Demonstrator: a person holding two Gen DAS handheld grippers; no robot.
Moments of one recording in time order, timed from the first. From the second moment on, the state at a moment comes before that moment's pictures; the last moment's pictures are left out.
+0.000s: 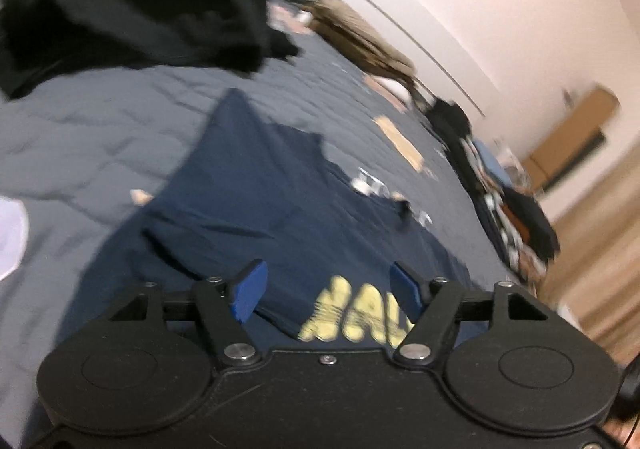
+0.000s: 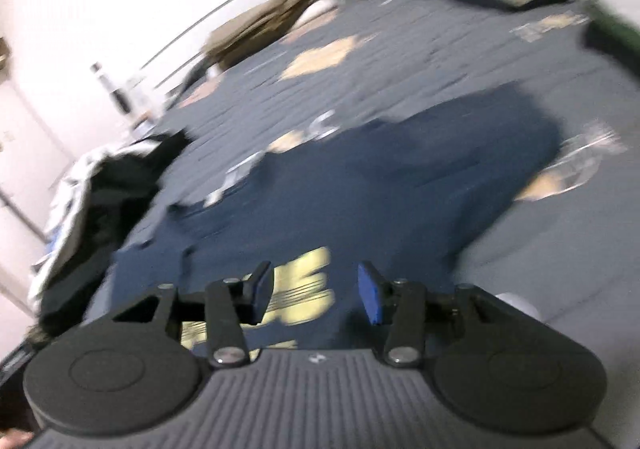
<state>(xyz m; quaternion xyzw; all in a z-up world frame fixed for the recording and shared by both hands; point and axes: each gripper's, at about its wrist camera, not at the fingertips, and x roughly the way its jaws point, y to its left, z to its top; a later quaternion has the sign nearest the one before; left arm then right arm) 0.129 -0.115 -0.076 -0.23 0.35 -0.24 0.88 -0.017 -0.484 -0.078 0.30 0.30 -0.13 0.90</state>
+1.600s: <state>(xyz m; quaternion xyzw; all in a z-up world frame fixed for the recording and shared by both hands) 0.122 -0.171 -0.091 -0.21 0.36 -0.27 0.87 0.038 -0.457 -0.088 -0.11 0.20 0.01 0.97</state>
